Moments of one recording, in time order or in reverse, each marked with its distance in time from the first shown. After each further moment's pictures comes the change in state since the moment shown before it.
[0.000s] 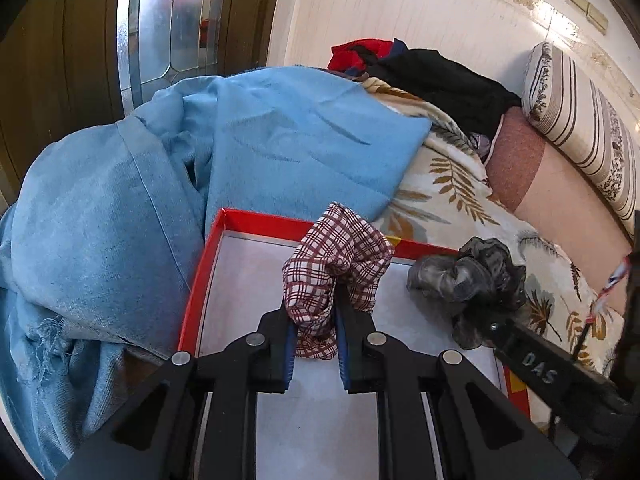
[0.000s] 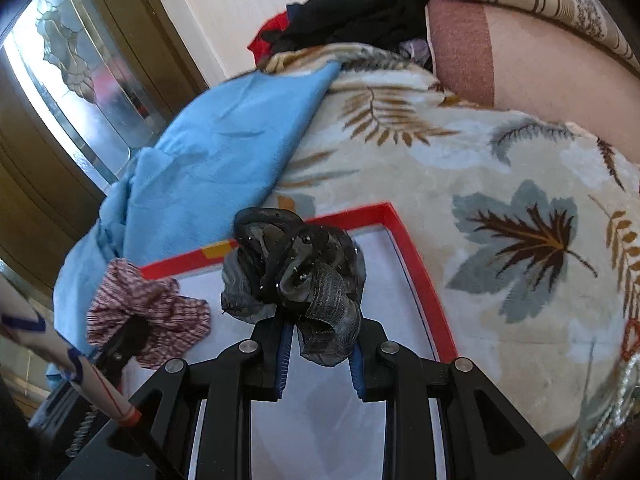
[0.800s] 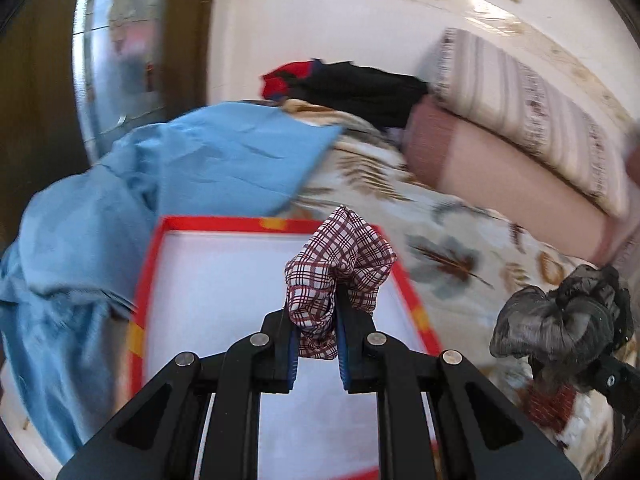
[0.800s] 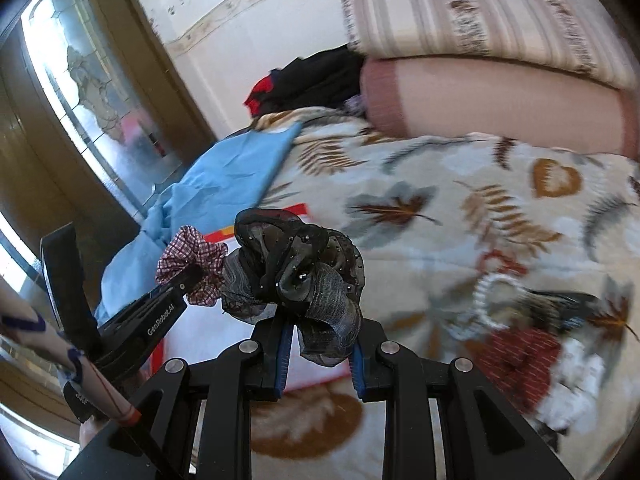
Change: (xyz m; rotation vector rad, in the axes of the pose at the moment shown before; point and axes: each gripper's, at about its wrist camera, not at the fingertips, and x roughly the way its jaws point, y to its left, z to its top) left arm -0.078 -0.067 -0.037 0.166 -0.083 -0.085; right arm -0.197 -0.066 -0.078 0.038 -0.151 0.032
